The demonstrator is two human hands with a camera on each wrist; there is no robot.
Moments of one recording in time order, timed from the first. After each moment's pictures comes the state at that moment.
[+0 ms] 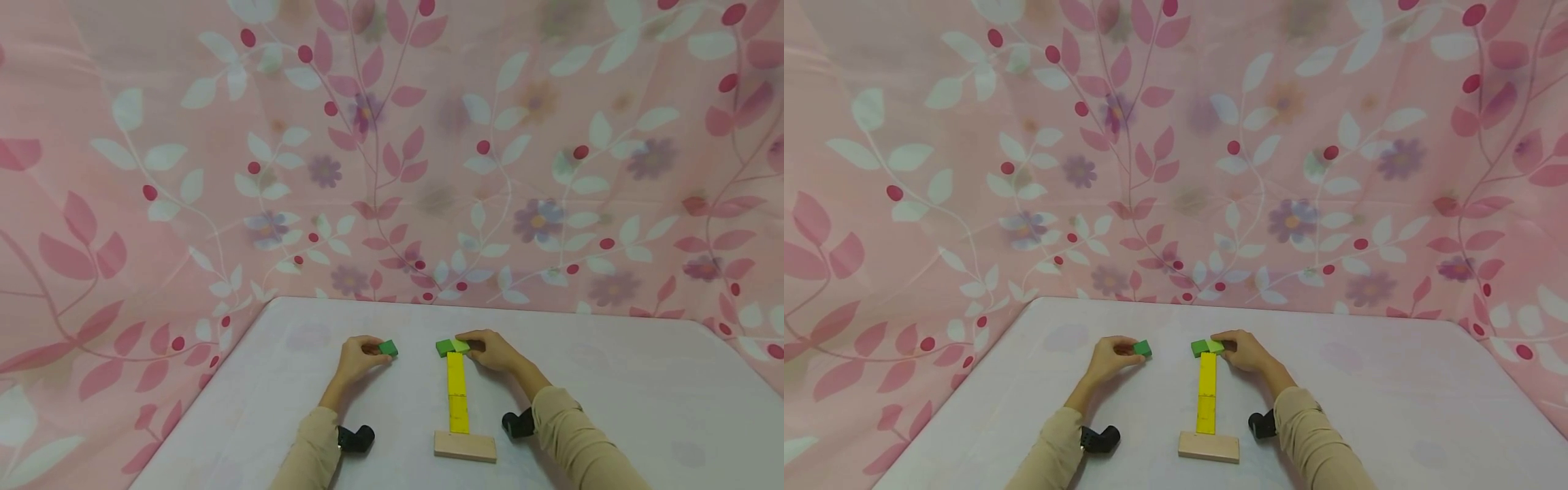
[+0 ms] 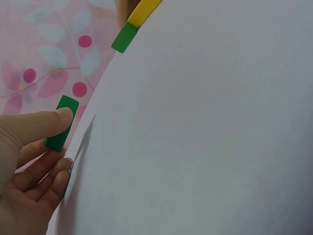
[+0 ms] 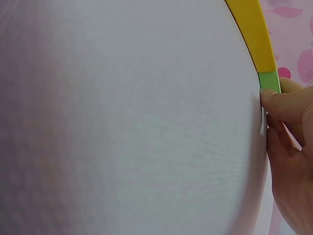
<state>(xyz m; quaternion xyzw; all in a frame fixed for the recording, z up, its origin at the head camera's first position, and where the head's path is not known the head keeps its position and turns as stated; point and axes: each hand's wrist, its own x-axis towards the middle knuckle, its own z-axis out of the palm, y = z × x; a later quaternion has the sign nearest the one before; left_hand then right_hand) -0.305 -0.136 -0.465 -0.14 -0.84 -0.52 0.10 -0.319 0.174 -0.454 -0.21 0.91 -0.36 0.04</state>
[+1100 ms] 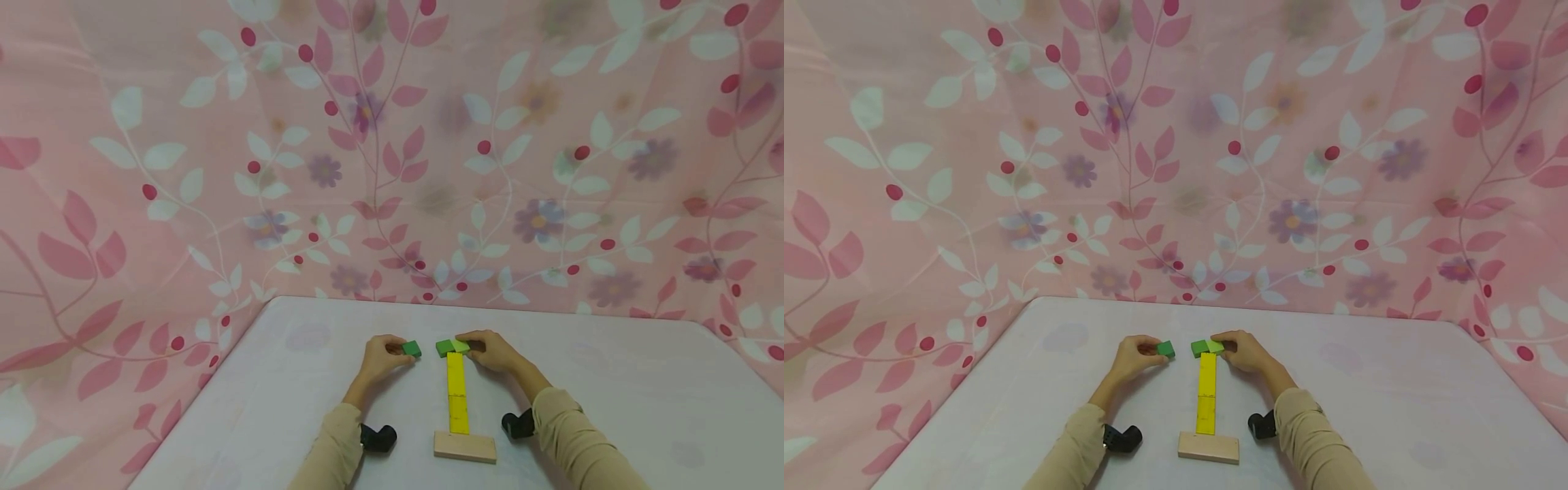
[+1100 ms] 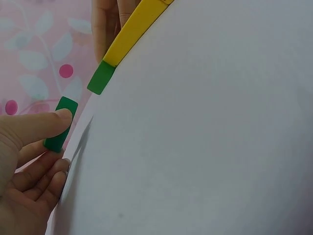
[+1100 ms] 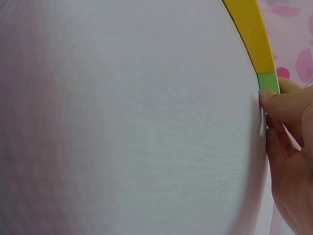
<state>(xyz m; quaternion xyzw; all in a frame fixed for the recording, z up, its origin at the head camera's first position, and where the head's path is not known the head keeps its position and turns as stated) -0.310 -0.095 -0.468 -0.17 -0.83 -0.52 0.09 -0.318 0.175 -0.452 -0.21 0.91 -0.35 0.03</state>
